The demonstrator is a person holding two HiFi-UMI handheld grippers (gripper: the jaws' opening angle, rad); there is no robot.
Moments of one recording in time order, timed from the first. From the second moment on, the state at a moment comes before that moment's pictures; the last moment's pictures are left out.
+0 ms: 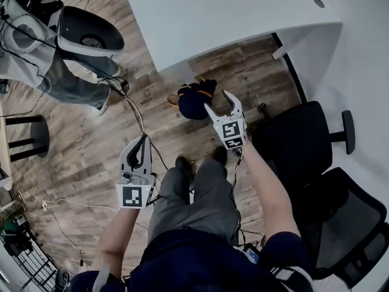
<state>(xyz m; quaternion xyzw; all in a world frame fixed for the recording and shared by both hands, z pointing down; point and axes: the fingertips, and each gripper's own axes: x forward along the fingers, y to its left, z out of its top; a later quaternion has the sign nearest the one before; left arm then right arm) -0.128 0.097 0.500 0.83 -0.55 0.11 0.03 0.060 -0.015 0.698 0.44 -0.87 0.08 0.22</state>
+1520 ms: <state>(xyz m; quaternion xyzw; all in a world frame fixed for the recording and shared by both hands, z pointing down) -0.168 0.059 0.619 0.81 -0.57 0.12 -0.01 0.020 -0.134 0.965 0.30 -0.88 0.08 0.36</state>
